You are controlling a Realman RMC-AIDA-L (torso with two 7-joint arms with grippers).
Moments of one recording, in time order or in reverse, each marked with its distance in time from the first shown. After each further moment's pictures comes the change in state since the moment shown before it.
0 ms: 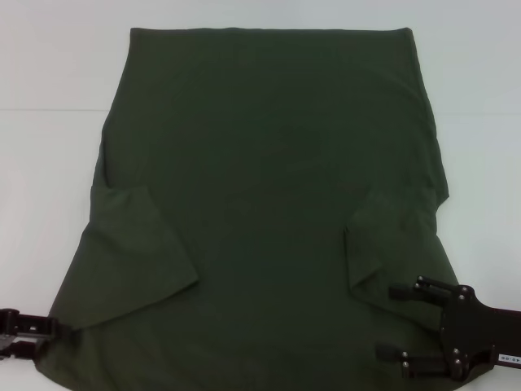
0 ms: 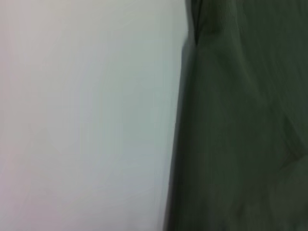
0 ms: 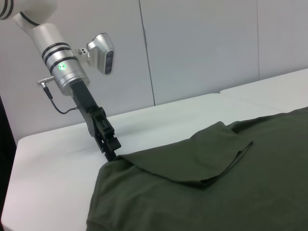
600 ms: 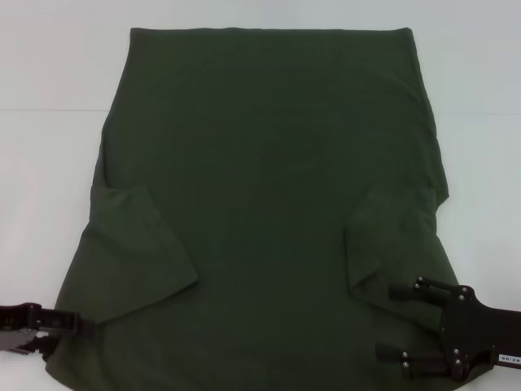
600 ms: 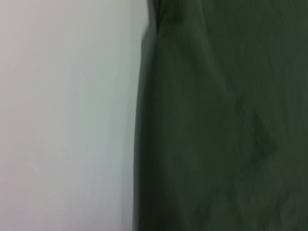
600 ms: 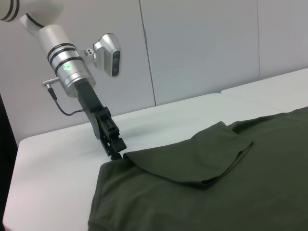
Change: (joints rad) left arm -0.033 -0.012 -0.003 -0.032 -0.010 0.016 0.002; right arm 0.000 0.000 0.002 0.000 -0.002 -0.004 0.005
